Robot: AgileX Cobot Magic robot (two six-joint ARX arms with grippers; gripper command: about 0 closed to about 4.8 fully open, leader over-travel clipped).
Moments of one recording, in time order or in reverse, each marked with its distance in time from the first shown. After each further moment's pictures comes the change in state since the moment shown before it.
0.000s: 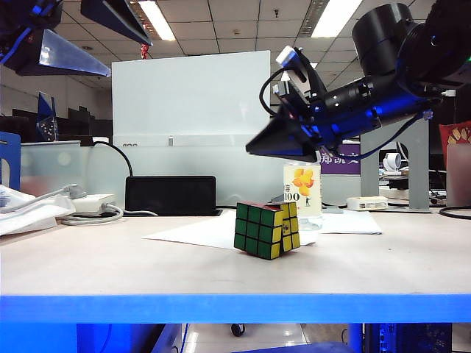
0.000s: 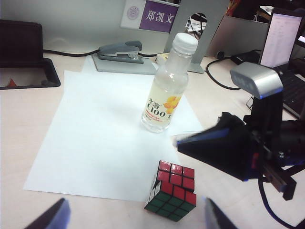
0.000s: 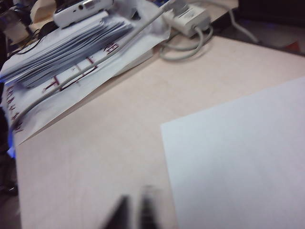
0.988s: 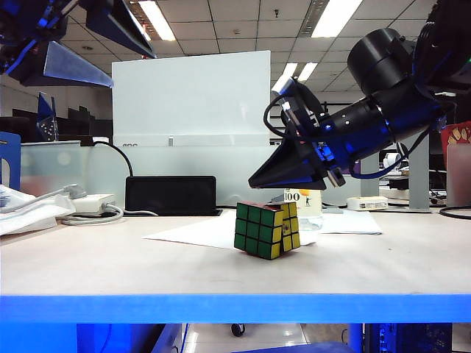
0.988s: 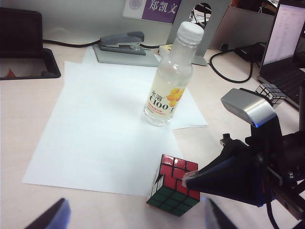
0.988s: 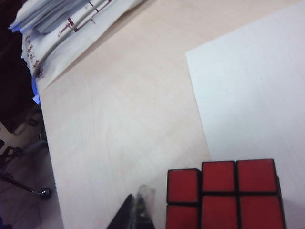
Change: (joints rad) left arm 0.000 0.035 -0.001 0.007 0.001 -0.002; right arm -0.002 0.000 -0.003 -0.256 -0.096 -0.069
